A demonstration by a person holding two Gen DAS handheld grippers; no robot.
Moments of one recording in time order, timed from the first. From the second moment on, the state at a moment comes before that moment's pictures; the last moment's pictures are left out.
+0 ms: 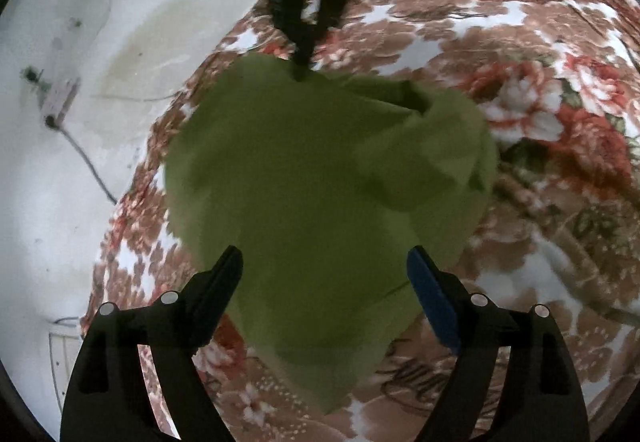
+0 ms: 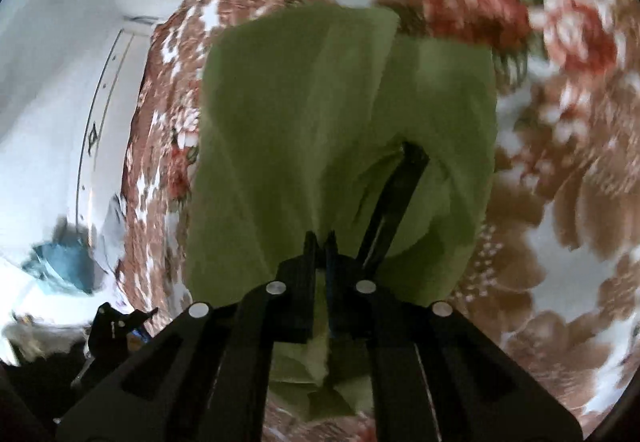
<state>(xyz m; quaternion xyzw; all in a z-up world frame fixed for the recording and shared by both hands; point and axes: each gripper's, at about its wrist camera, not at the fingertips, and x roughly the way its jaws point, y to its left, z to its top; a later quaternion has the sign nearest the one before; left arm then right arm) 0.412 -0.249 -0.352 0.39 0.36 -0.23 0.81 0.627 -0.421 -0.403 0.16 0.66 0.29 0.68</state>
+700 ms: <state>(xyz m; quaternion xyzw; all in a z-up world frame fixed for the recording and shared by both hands) 0.463 -0.153 -0.371 0.28 0.45 -0.16 0.84 0.640 -0.405 -0.449 0.12 0.67 0.23 0.69</state>
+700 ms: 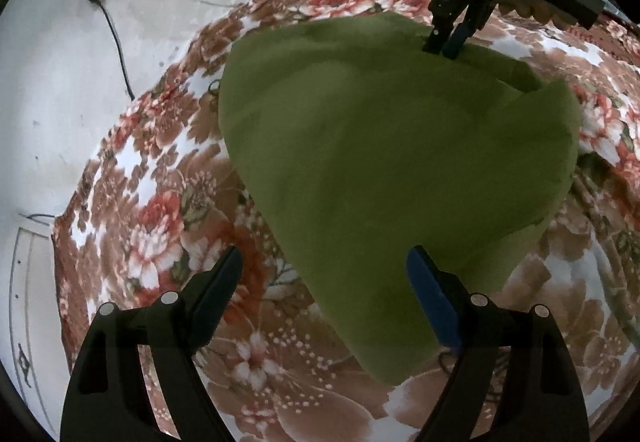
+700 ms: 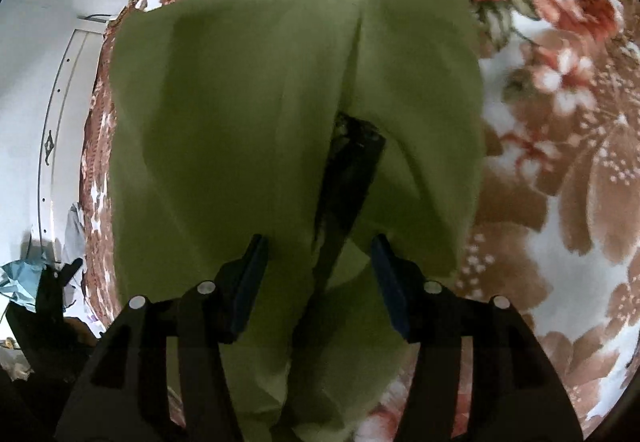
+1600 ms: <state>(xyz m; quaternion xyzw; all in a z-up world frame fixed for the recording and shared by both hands) 0.478 -0.125 -0.366 0.16 0.46 -0.16 0.86 0.643 -0.374 -0.397 0.21 0.63 0.34 0.66</state>
